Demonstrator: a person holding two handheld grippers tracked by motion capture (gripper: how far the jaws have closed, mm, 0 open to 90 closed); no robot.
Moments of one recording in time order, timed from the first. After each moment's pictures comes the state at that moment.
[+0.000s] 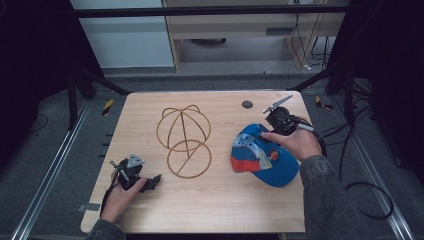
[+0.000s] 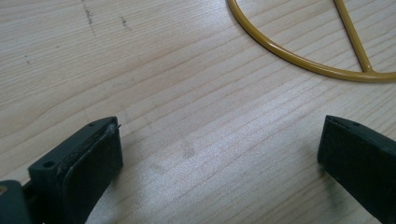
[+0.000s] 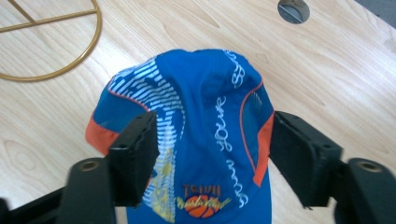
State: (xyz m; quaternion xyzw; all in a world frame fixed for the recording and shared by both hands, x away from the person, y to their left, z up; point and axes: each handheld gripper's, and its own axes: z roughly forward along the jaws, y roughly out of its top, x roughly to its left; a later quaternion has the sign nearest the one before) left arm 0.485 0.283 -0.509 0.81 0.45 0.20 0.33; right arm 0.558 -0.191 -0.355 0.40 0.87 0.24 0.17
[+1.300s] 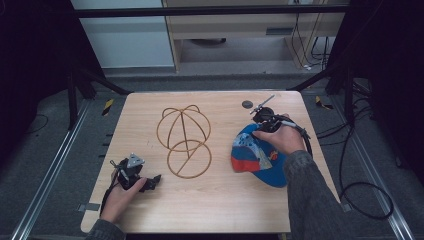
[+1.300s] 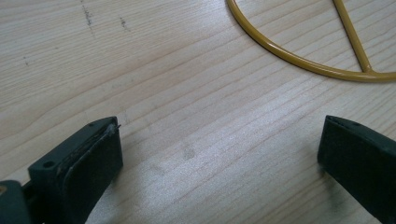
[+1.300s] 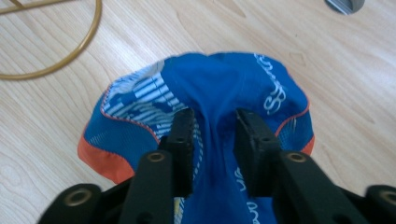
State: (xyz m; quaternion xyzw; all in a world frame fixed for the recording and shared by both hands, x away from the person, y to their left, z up) left arm 0.486 0.284 -0.509 0.81 0.45 0.20 0.33; right arm 0.593 -0.167 -0.387 0.39 0.89 0.21 0.12
